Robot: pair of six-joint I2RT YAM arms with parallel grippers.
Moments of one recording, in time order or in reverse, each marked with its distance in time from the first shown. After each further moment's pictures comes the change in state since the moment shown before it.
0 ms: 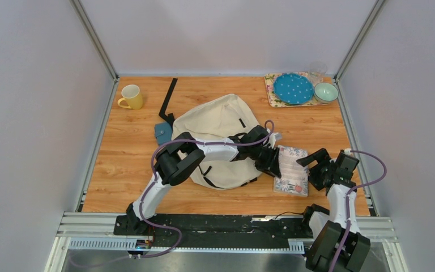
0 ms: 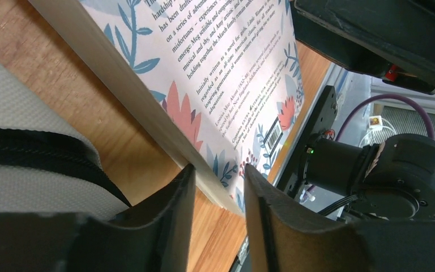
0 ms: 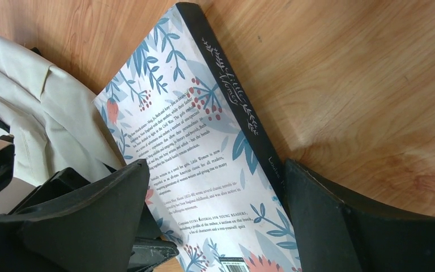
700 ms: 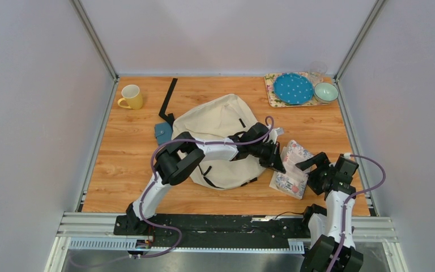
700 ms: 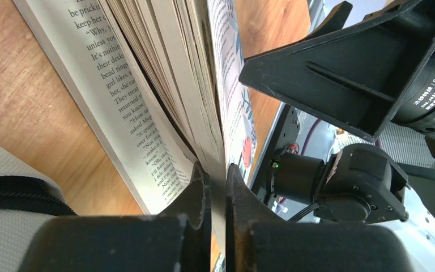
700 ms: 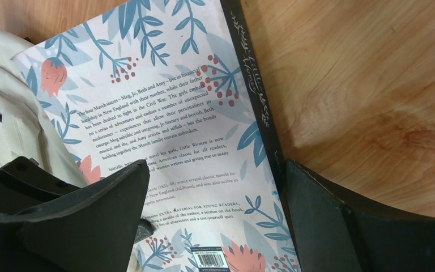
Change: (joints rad) left arm 0.005 0.000 0.000 0.153 0.034 -0.101; right arm -0.005 -0.133 -0.018 -0.126 0.009 -0.002
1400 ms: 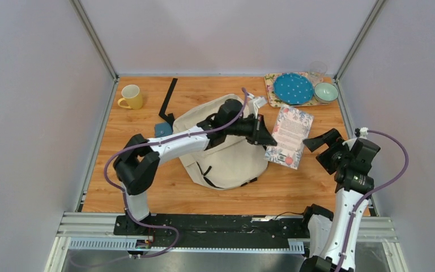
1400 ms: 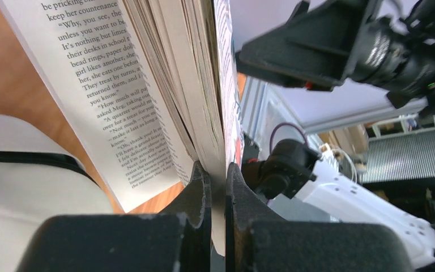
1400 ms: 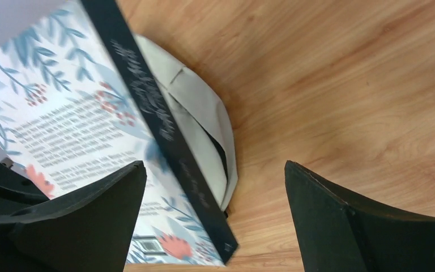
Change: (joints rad) left arm 0.099 -0.358 -0.138 0.027 -0.001 0.146; right arm 0.008 -0.039 0.390 -0.205 -0.066 -0.050
